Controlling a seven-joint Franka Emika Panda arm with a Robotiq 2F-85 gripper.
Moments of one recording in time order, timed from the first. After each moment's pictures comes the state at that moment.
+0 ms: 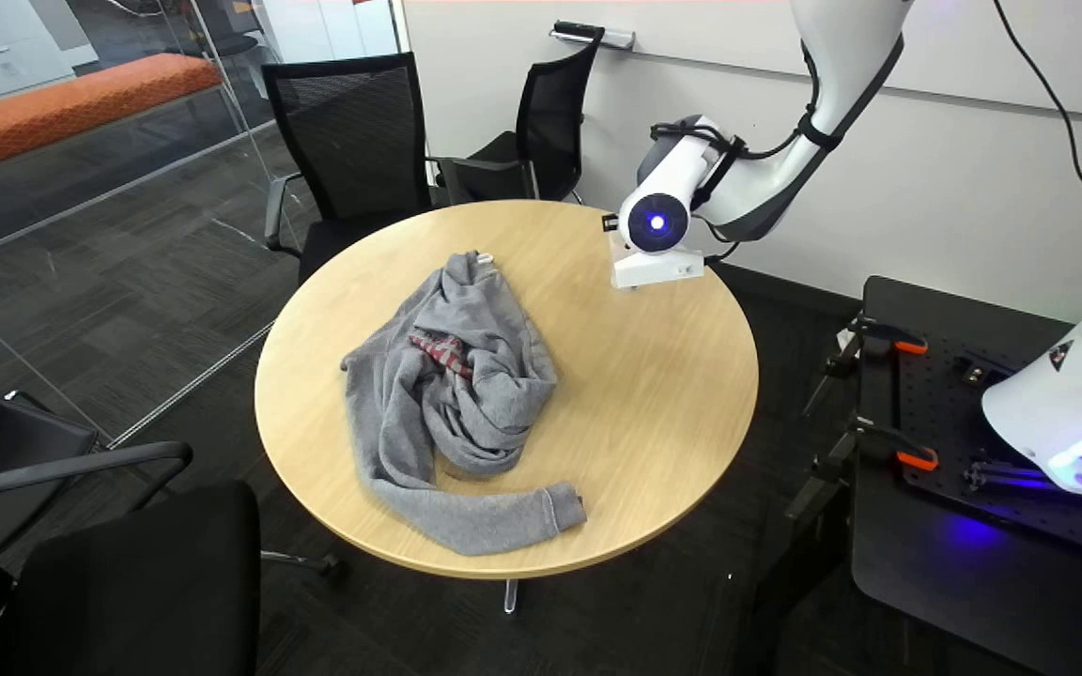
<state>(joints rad) -0.04 0.63 -0.03 -2.05 -1.62 2.21 2.35</state>
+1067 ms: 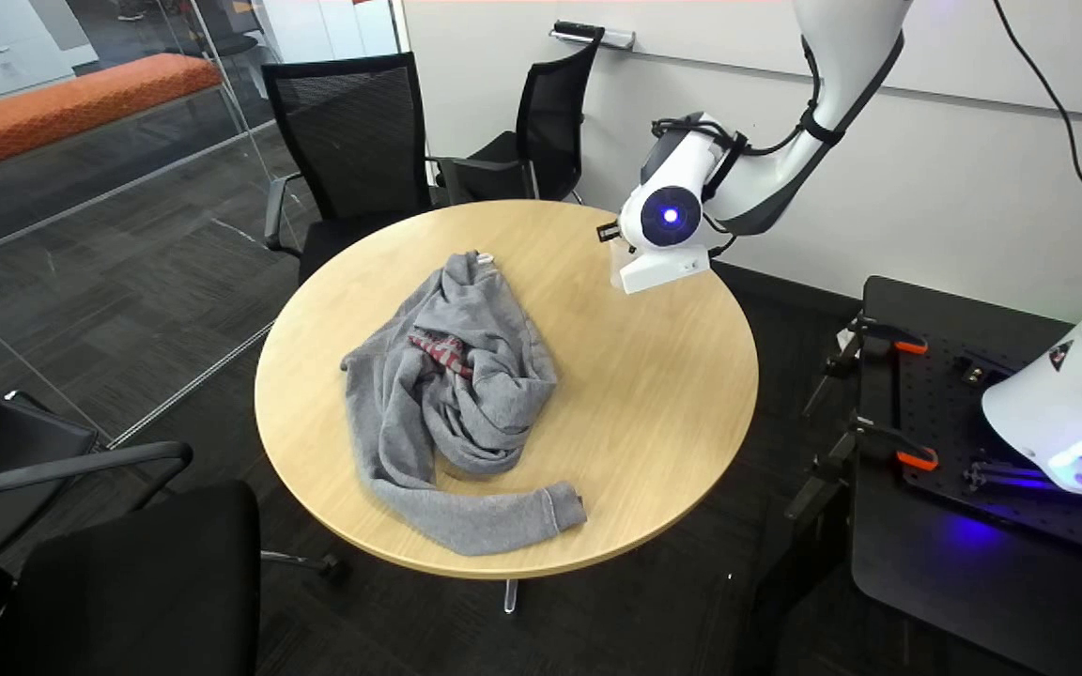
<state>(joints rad) -0.07 0.63 -0.02 -2.05 -1.70 2.32 2.24</state>
